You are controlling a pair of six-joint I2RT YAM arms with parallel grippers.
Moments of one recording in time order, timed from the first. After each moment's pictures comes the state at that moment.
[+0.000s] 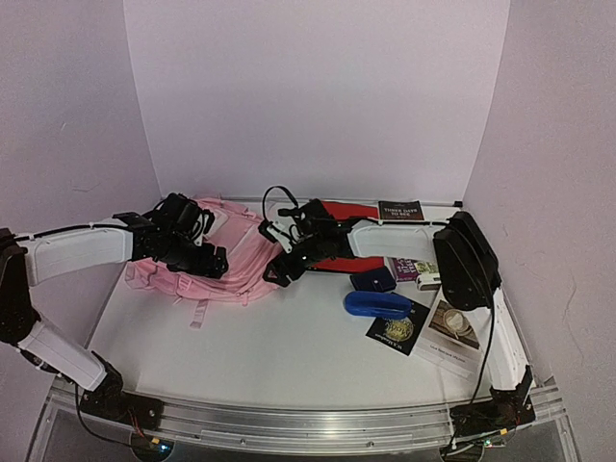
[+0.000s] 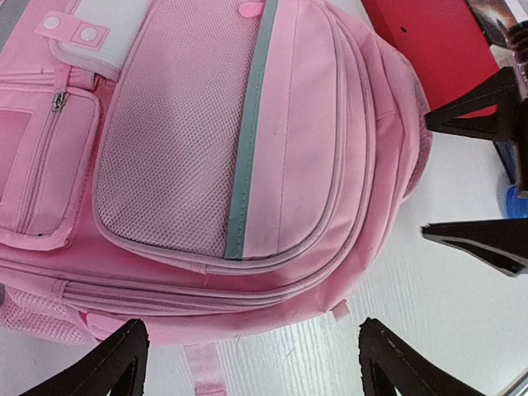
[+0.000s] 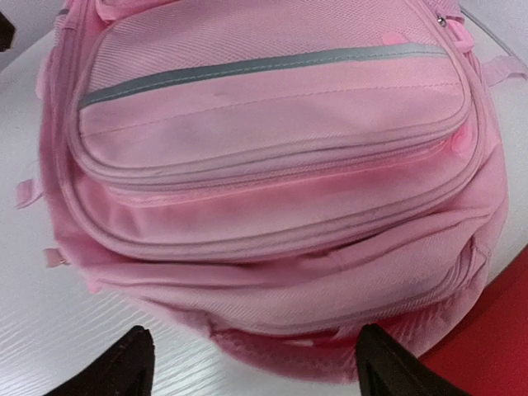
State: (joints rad) left arm -0.57 1.42 0.98 -0.50 -0.08 -0.32; right arm 0.84 2.34 1.87 -0.32 -0.23 -0.12
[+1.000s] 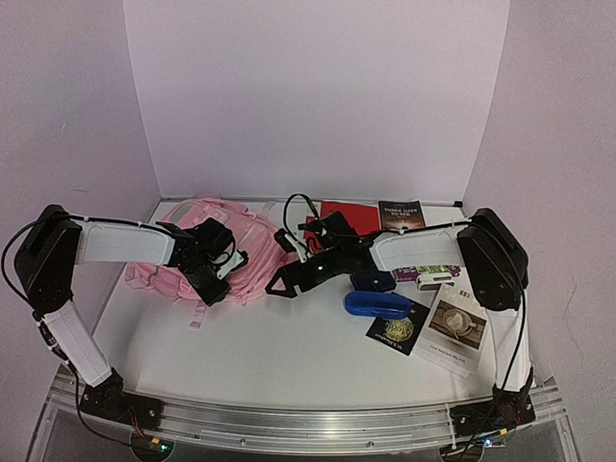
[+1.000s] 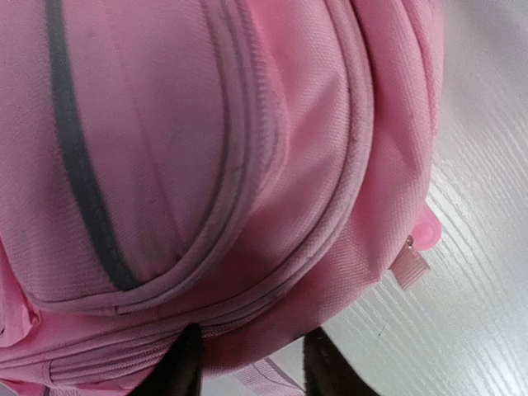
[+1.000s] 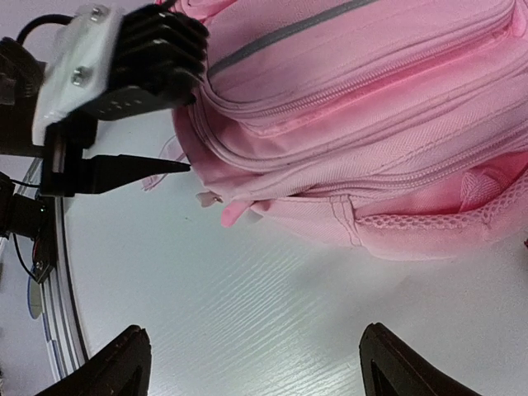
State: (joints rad) left arm -0.65 1.68 1.02 -0.56 -0.19 0.21; right arm 0.84 2.14 1.50 -0.10 -0.47 0.22
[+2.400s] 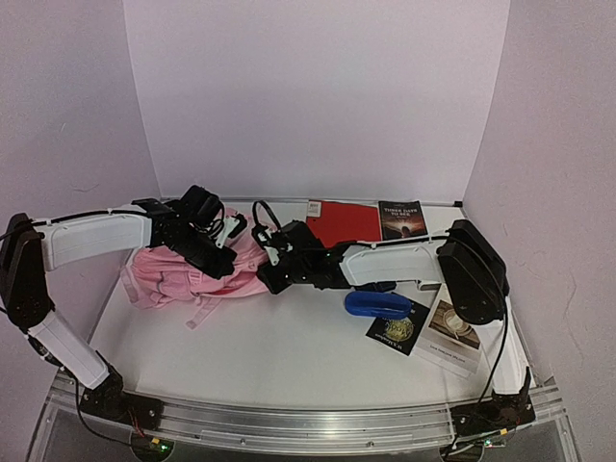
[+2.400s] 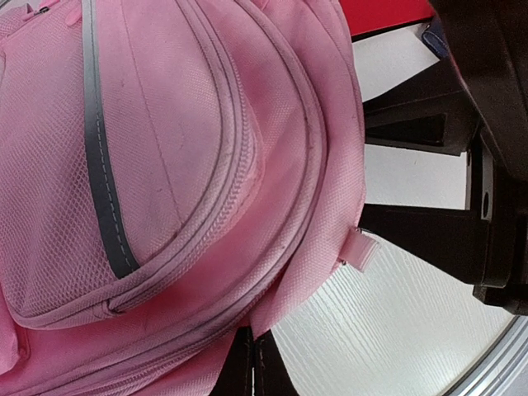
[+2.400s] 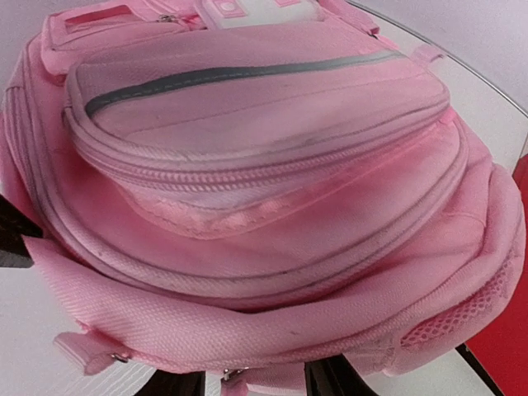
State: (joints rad) left arm -0.63 1.54 1.14 -0.63 0.08 -0.07; right arm 0.99 2.24 1.67 -0.08 0.13 0.12
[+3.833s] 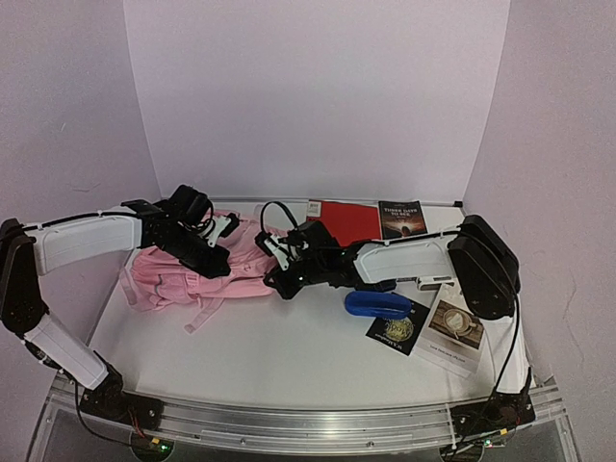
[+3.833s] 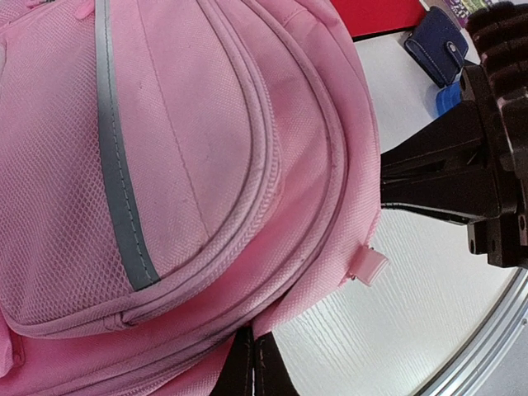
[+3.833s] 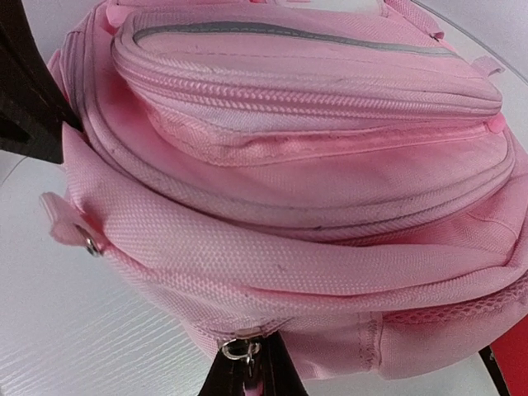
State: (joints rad) left arm -0.58 1.49 1.10 -0.62 0.17 -0.08; right arm 0.94 2.17 1.55 -0.03 -0.14 0.02
